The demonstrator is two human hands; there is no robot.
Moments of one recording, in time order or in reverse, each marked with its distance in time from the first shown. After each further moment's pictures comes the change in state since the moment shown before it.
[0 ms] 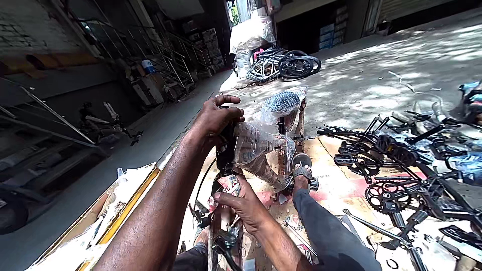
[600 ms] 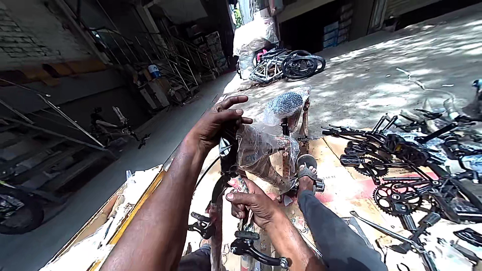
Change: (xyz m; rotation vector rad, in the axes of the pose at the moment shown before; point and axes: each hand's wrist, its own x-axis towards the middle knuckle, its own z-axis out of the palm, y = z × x) left_hand 0.010 -0.015 -0.024 -0.219 -0.406 0.107; right_hand 0.009 -0.001 -0.026 0.111 -0.208 0.075
